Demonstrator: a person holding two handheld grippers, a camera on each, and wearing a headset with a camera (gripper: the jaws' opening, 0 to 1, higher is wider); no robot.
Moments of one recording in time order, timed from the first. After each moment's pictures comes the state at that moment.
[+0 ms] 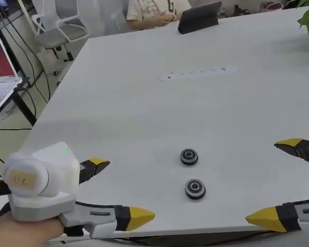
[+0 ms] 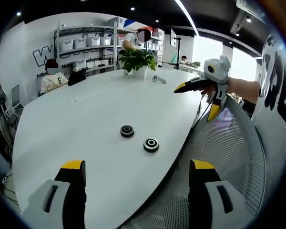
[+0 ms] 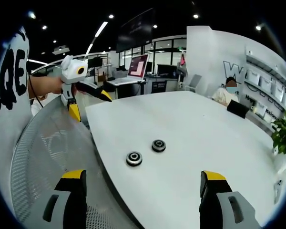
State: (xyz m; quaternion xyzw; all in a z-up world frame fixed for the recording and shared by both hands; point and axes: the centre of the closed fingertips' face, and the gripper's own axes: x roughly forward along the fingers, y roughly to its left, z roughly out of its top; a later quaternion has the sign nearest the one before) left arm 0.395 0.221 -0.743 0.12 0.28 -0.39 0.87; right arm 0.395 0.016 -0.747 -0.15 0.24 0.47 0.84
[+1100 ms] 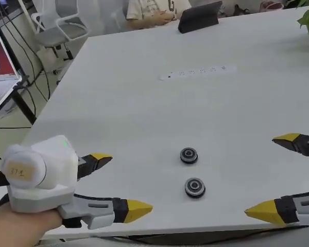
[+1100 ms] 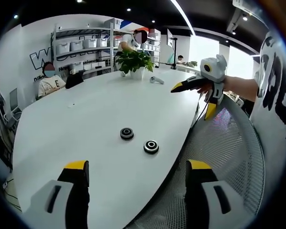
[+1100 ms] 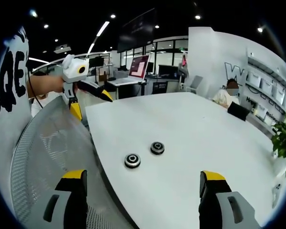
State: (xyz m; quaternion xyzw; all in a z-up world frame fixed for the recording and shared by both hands) left arm 0.399 0.221 -0.737 0.12 0.27 -0.41 0.86; right arm 0.402 0.018 -0.742 -0.16 0.23 0.47 0.84
